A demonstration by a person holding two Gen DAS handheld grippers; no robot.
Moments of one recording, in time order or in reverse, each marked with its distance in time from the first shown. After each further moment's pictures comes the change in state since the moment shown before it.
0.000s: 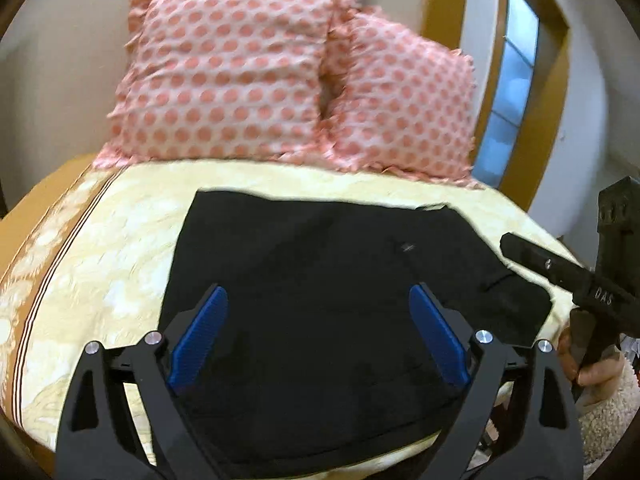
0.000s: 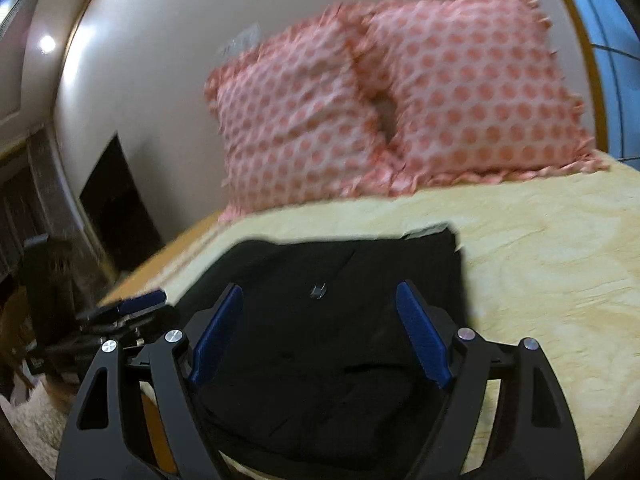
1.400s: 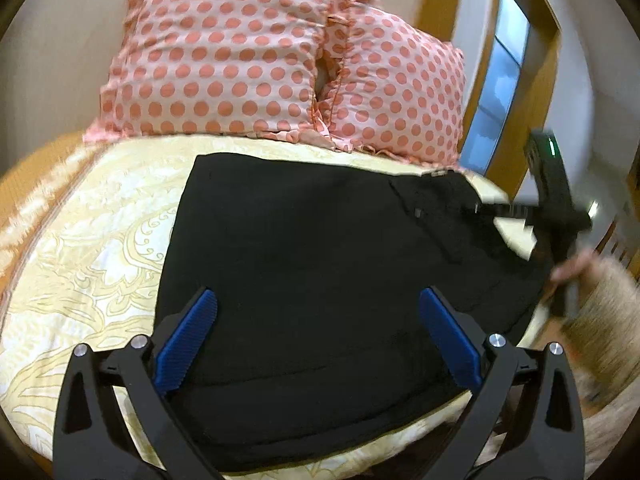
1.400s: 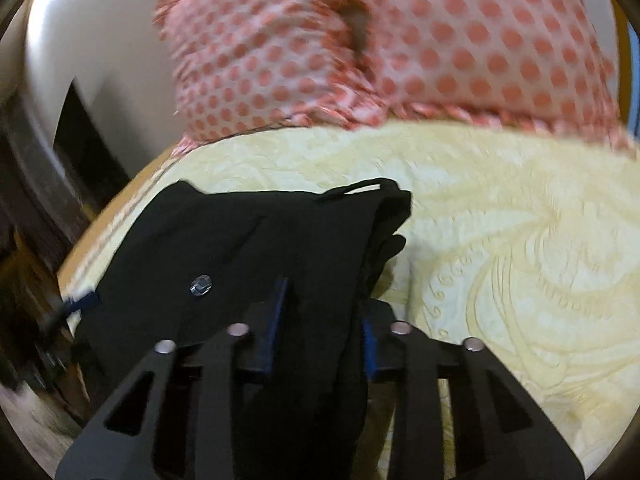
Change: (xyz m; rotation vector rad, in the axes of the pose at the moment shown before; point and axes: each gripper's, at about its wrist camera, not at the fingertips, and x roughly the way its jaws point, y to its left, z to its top) left arm 0.005 0.035 -0.026 -0.053 0.007 -0.112; right arm 0.060 -0.056 0.039 -0.080 0.262 -0.044
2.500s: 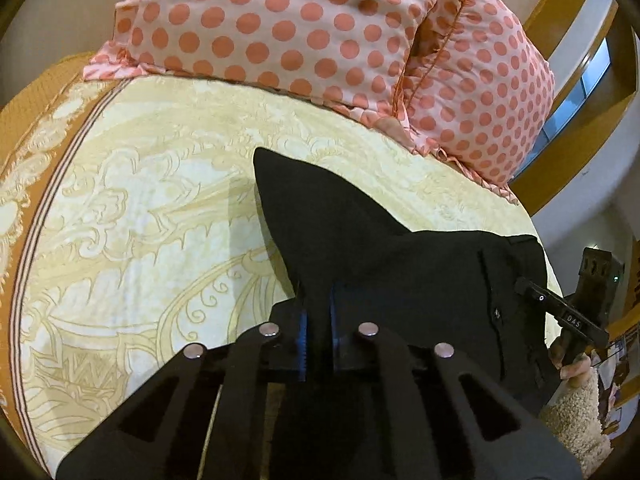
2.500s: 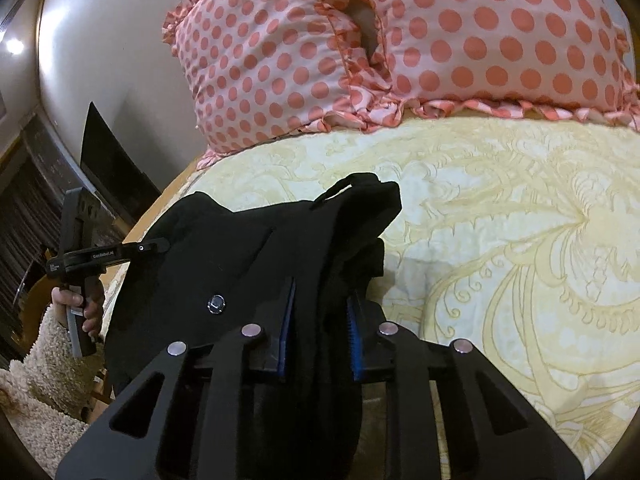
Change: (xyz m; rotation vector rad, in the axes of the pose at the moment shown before) left arm 0.078 0.083 0.098 -0.217 0.273 0.040; right arm 0.006 -0.030 0.018 0.122 0.005 0.155
